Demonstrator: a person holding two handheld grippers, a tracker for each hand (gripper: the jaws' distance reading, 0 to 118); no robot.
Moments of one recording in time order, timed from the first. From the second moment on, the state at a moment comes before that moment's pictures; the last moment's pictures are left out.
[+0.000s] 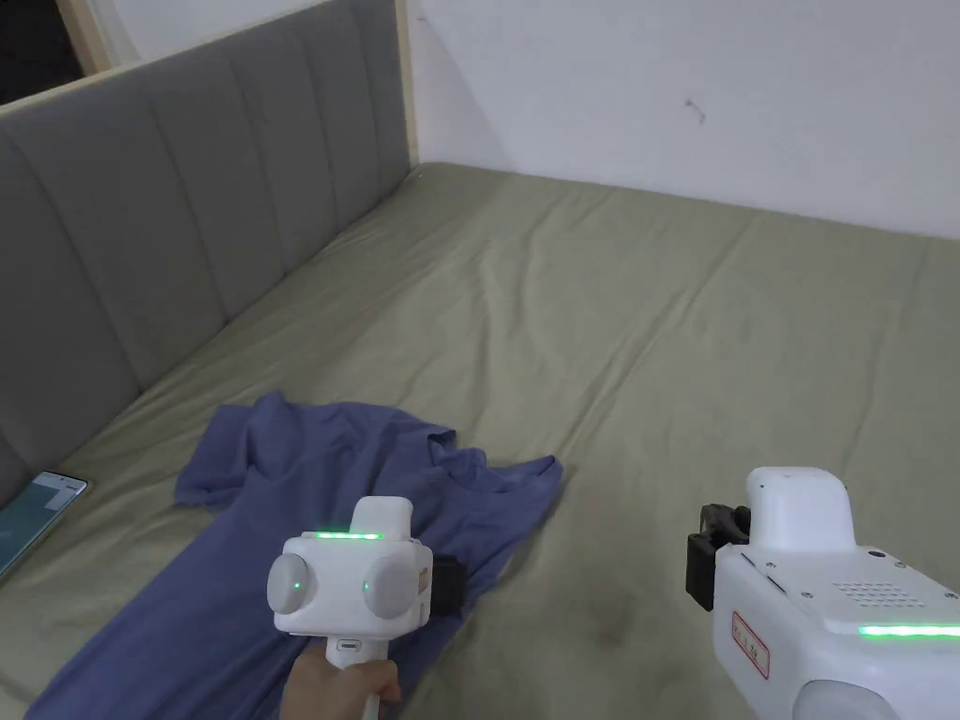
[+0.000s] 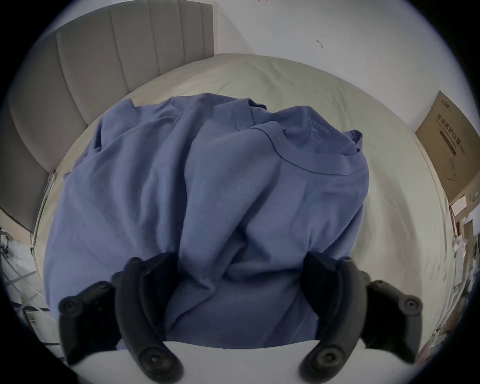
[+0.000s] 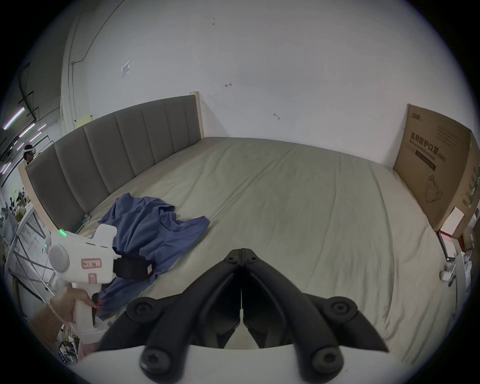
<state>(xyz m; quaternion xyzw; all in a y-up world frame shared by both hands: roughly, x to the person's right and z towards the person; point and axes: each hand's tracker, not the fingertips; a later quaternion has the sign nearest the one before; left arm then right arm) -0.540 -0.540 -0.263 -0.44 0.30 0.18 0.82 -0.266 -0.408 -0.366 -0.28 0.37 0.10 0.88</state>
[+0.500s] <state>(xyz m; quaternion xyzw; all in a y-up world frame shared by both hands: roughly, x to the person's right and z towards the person) -0.585 -0.455 -0.231 -0.36 0.25 0.38 0.81 -0.223 -0.403 -0.377 -0.30 0.35 0.05 0.89</state>
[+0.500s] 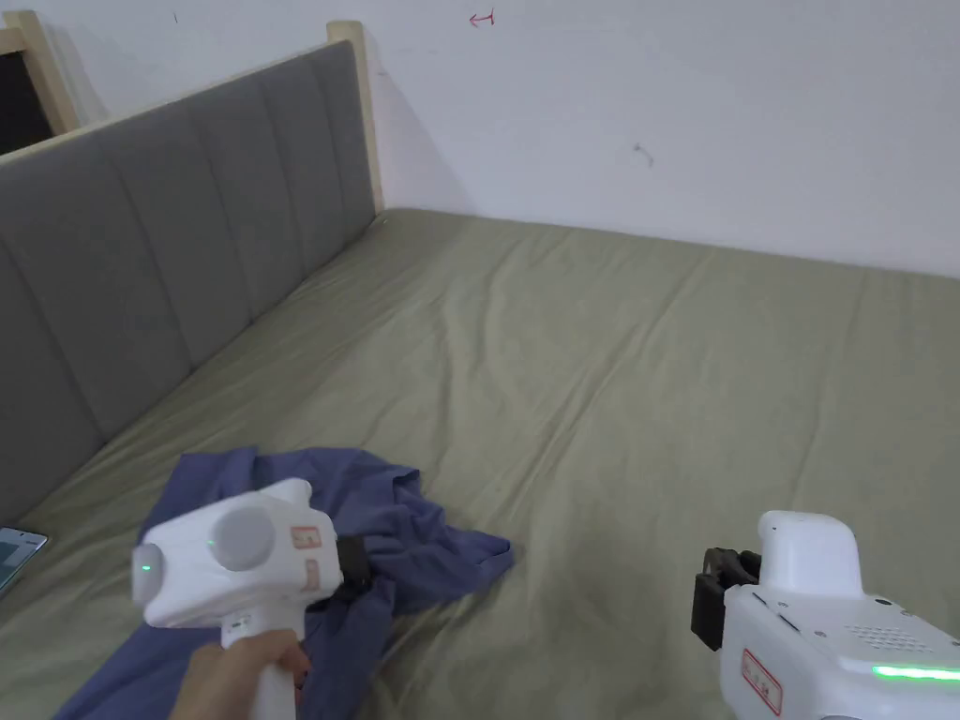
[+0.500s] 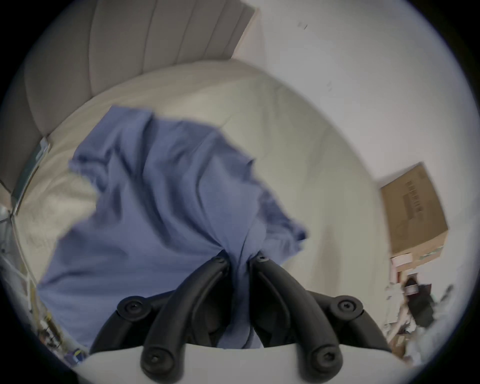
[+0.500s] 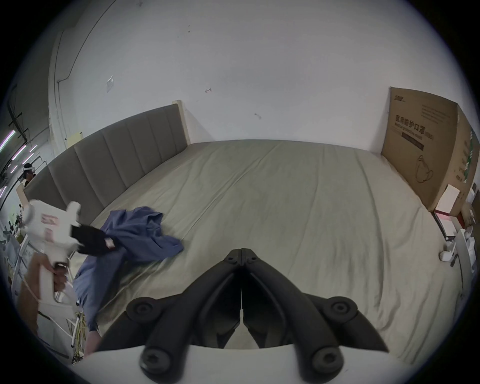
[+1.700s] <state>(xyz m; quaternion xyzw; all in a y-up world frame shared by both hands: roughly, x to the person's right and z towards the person) -0.112 -0.495 -0.410 -0.53 -0.20 0.22 0.79 0.090 -0.370 -0.399 -0.30 0.04 0.01 0.95</state>
